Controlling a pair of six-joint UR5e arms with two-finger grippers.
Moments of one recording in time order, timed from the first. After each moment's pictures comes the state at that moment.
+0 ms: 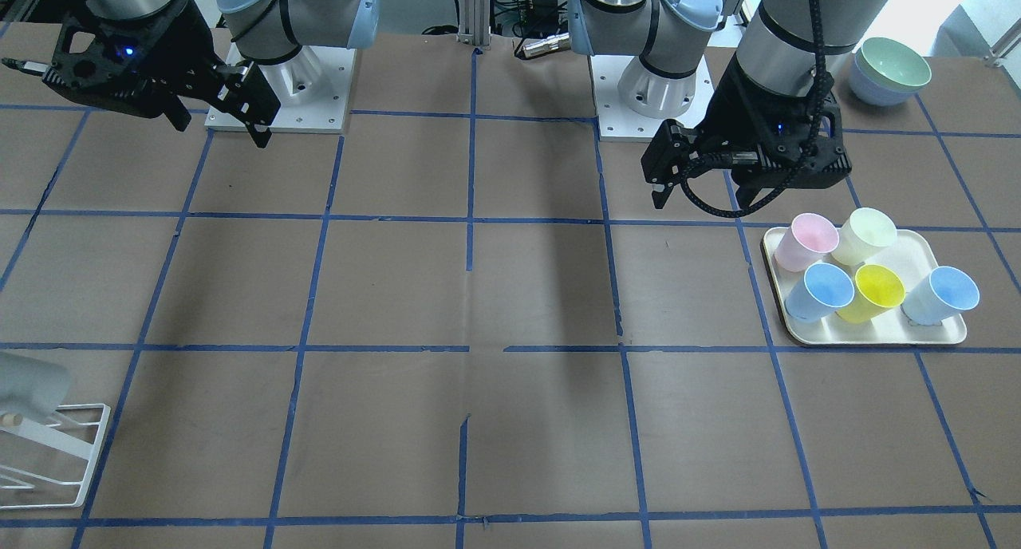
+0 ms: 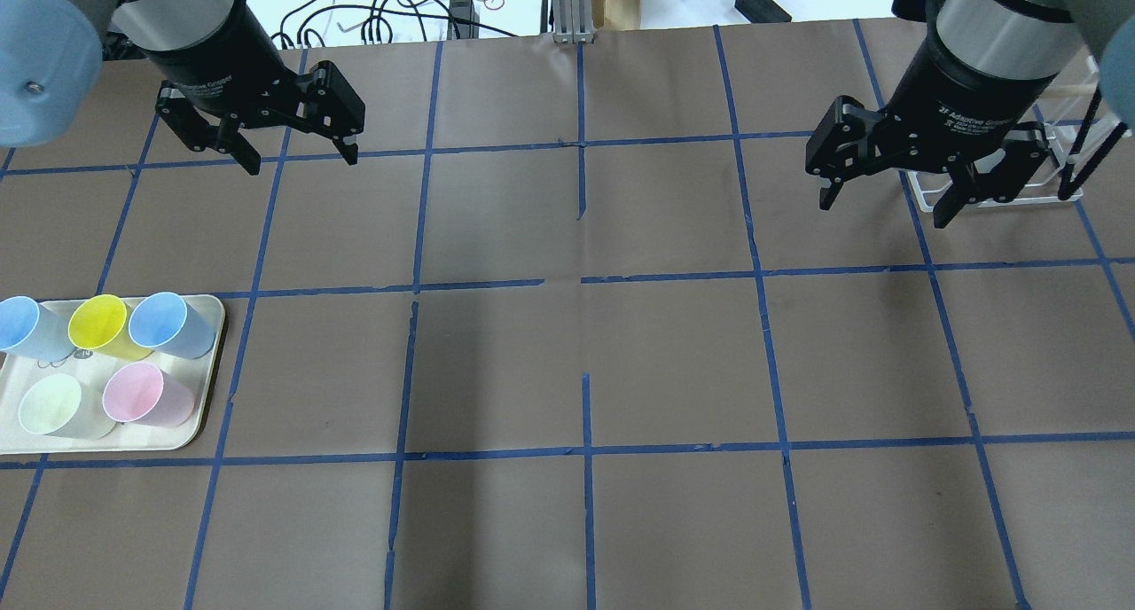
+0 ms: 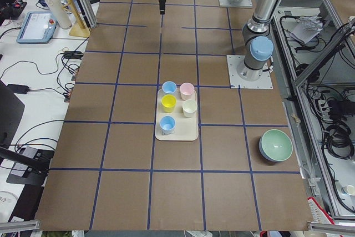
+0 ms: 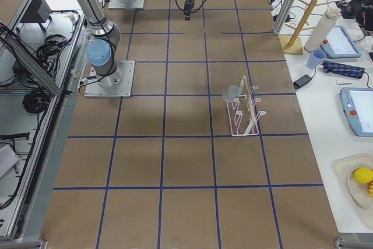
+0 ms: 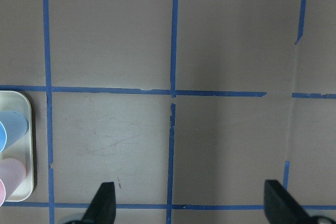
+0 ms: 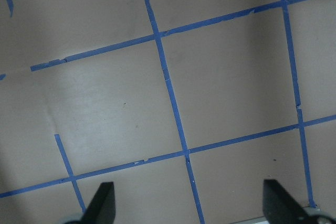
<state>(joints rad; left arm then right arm) -1.55 -1.62 -1.50 -1.56 1.54 -0.03 1.52 -1.67 1.61 -1.46 -1.55 0.18</state>
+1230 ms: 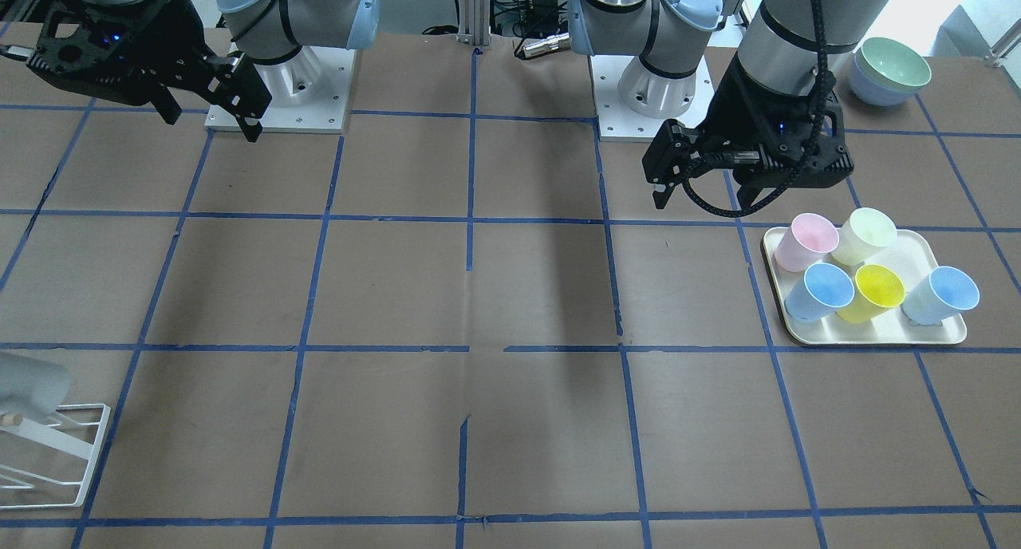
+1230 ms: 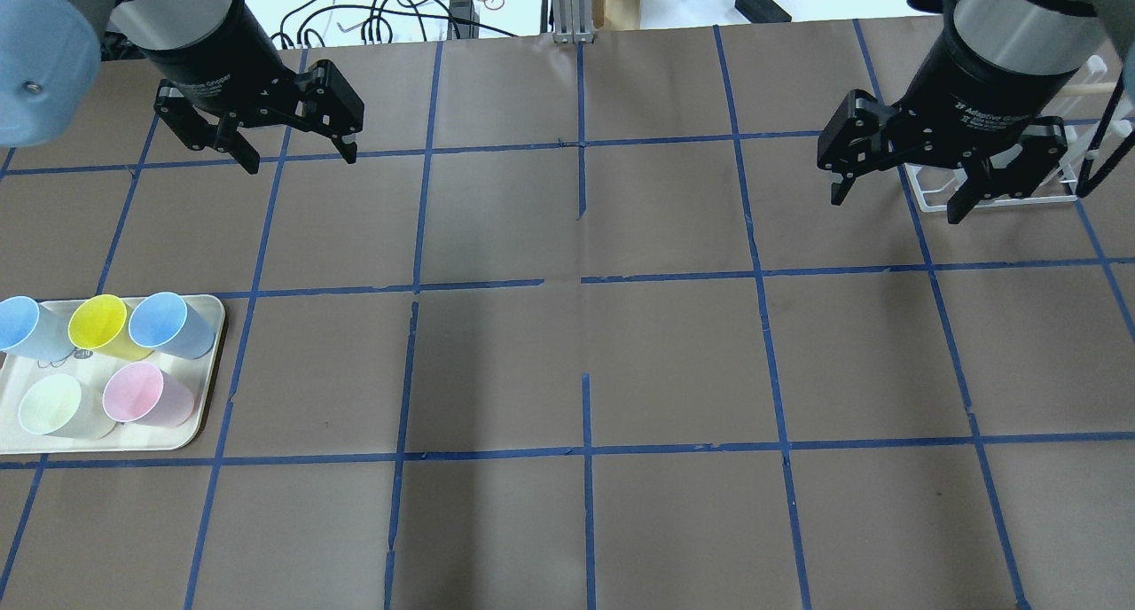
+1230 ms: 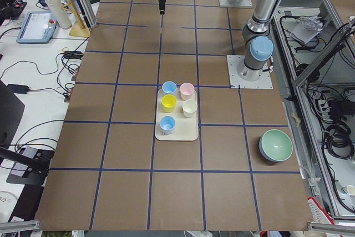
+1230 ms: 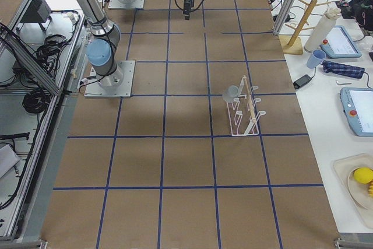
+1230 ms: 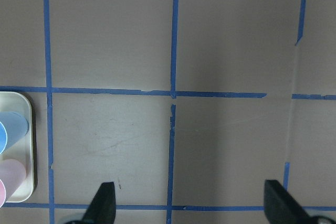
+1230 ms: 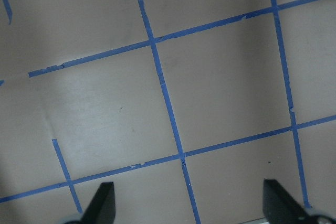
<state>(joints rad) -1.55 -1.62 -1.50 -1.56 1.54 -0.03 1.51 -1.68 1.61 -1.47 -1.56 0.18</state>
